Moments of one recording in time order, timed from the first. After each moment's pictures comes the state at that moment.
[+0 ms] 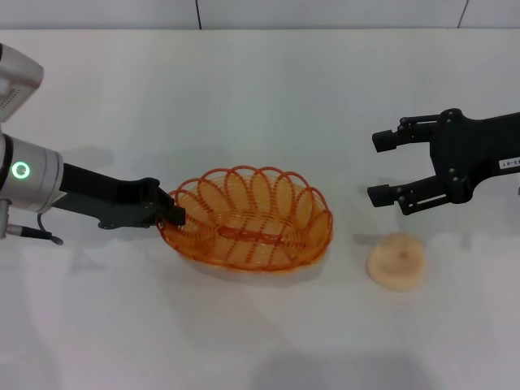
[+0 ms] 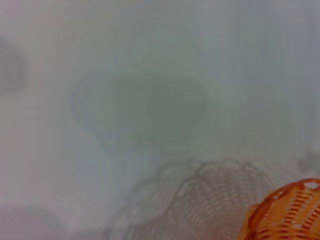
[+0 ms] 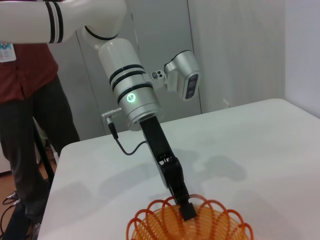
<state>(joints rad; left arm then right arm) -0.65 -2.06 0.79 0.78 2.45 1.55 -2.68 0.57 2.00 -0.98 -0.98 -1.91 -1.70 1.60</state>
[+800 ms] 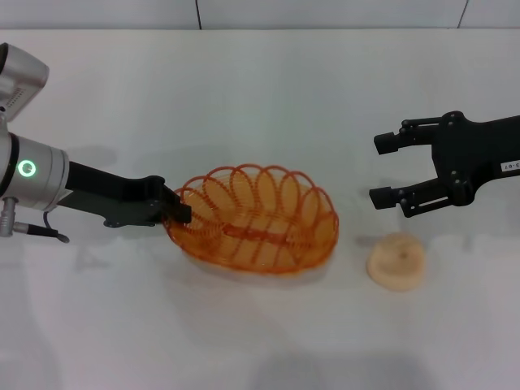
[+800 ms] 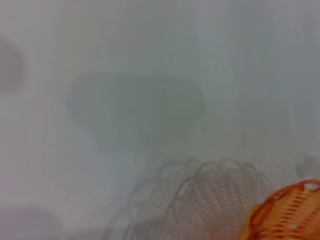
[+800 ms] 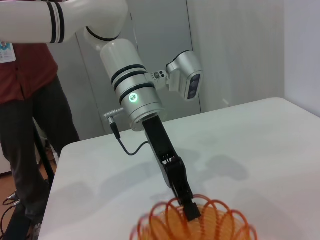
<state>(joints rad) -0.67 -2.06 0.79 0.76 2.44 1.53 -2.68 0.56 2.00 -0.97 -0.98 -1.91 -1.70 1.60</state>
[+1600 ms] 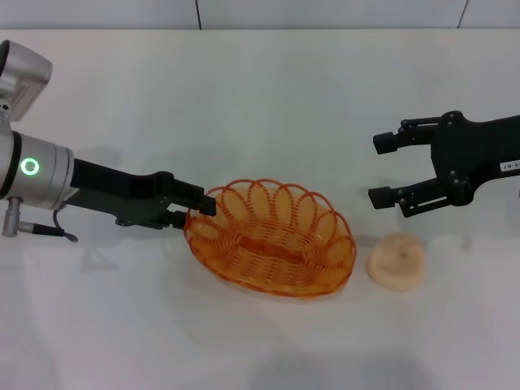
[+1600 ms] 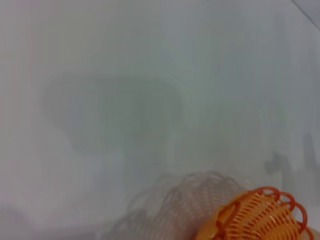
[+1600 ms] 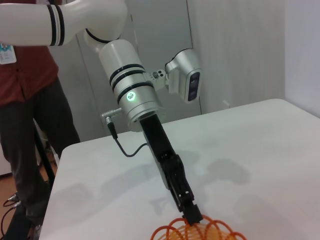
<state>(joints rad) -0.66 -2.06 0.79 0.76 2.38 1.56 -2.68 0.56 2.01 -0.97 -0.98 -1.90 -1.70 1.60</state>
